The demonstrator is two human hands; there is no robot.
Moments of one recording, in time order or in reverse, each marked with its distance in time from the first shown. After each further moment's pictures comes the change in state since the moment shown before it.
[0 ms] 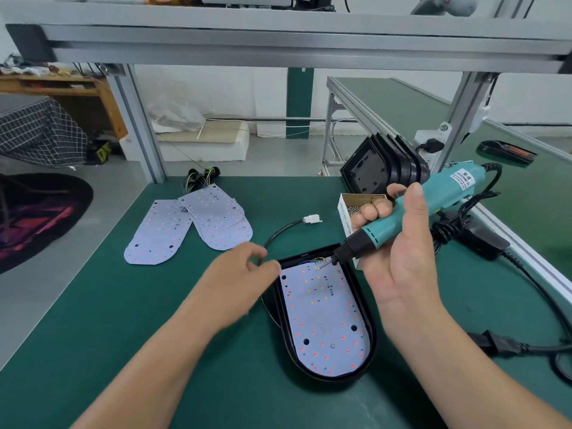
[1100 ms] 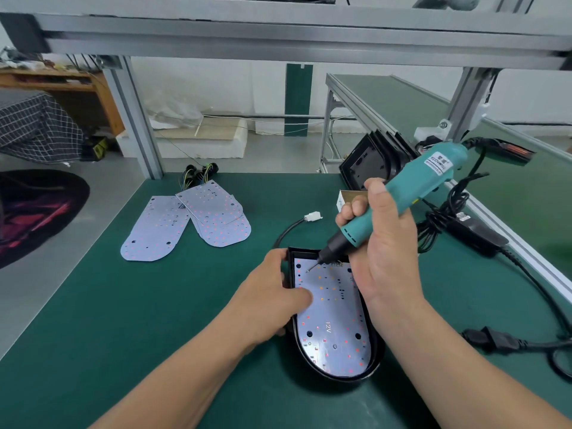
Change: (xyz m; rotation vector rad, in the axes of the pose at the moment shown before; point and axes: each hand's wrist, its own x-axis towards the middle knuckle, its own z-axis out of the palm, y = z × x) left_hand -0.002 -0.002 0.048 -0.221 -0.225 0.009; right_hand -0.003 0.012 0.014 -0.246 -0.024 -0.077
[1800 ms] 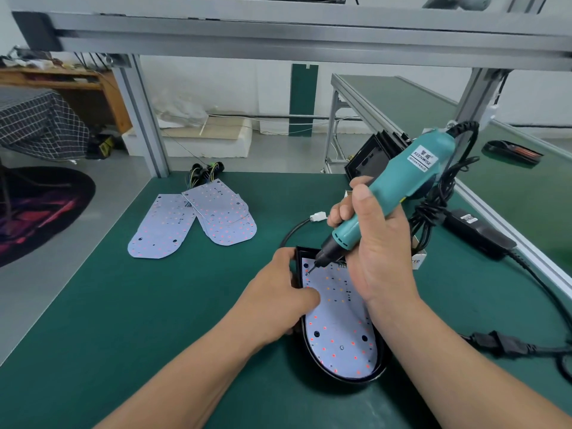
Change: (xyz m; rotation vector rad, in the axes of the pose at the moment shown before) left_hand -0.002 0.006 0.003 0.008 0.015 -0.001; right_hand -0.005 0.009 0.008 -0.091 -0.202 -0.076
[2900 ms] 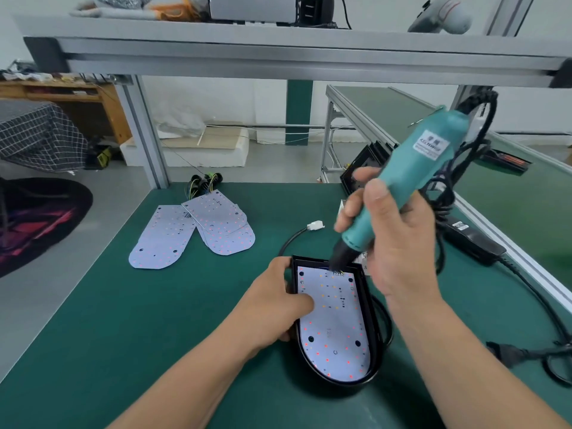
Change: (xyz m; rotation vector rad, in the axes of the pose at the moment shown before) left_hand 0.000 -0.002 -0.005 -0.049 -0.031 -0.022; right_hand 0.003 -0.035 -0.007 -0.180 -0.107 -0.093
